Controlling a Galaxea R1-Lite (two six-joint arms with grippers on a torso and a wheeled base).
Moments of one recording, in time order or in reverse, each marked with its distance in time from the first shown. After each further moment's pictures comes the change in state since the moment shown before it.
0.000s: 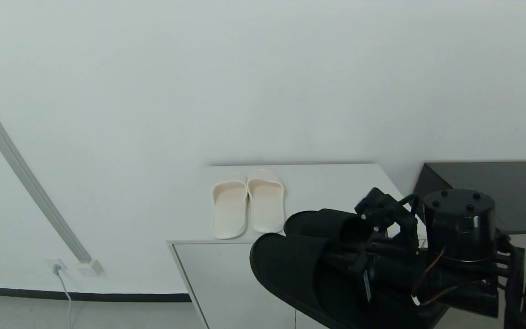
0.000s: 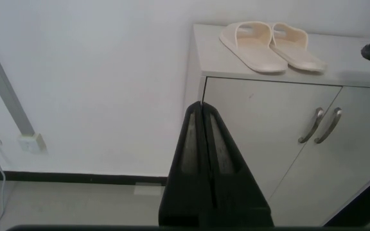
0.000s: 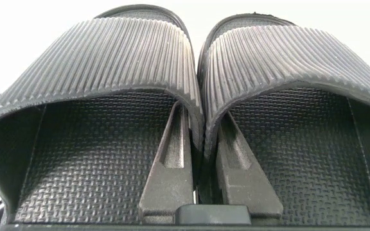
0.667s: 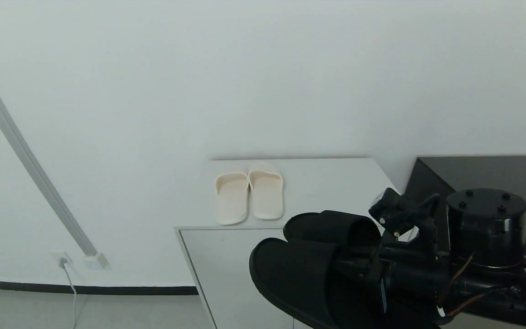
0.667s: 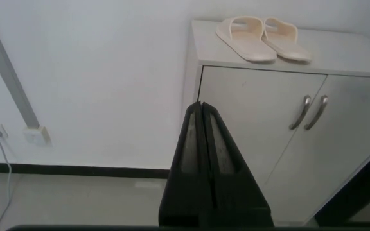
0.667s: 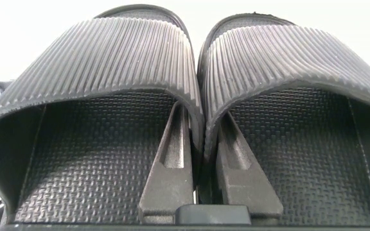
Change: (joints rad) left arm 0.000 0.000 0.000 0.000 0.001 -0.001; right arm 0.003 -0.066 0.029 0.020 0.044 -0.001
